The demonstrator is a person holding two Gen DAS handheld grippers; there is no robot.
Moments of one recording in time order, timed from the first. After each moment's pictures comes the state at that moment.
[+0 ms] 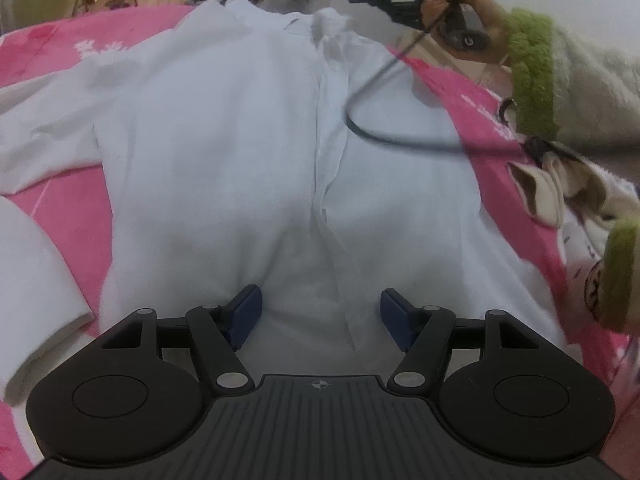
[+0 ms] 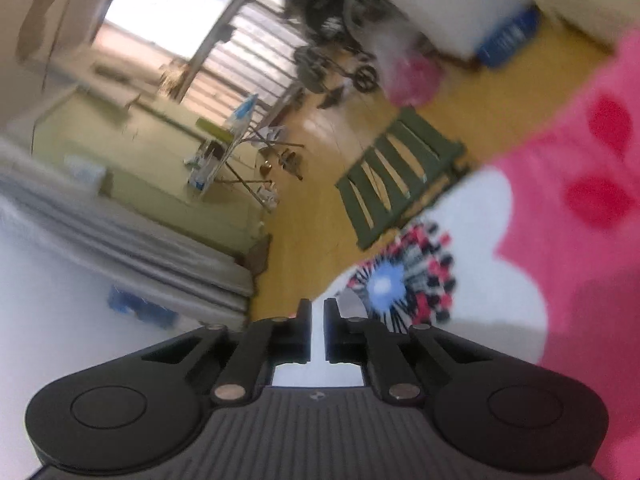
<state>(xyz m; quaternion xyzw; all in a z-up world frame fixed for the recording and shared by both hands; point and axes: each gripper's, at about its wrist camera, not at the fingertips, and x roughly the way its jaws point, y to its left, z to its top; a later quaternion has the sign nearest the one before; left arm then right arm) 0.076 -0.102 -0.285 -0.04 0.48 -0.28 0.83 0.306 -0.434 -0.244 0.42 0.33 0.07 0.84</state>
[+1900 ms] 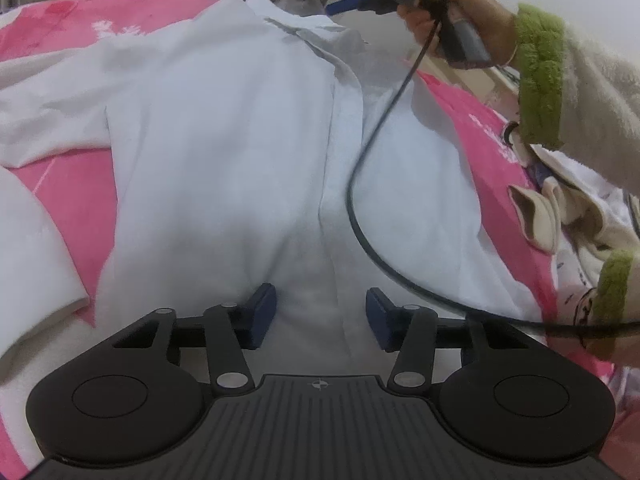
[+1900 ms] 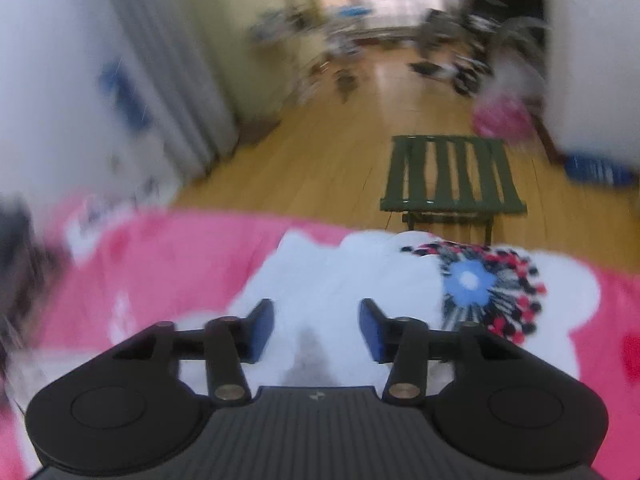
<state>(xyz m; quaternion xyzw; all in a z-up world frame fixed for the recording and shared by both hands) 0.078 -0.097 -0.291 -0.09 0.48 -0.27 0.83 0.348 -0.294 -0.219 0.03 0.43 0.16 0.89</state>
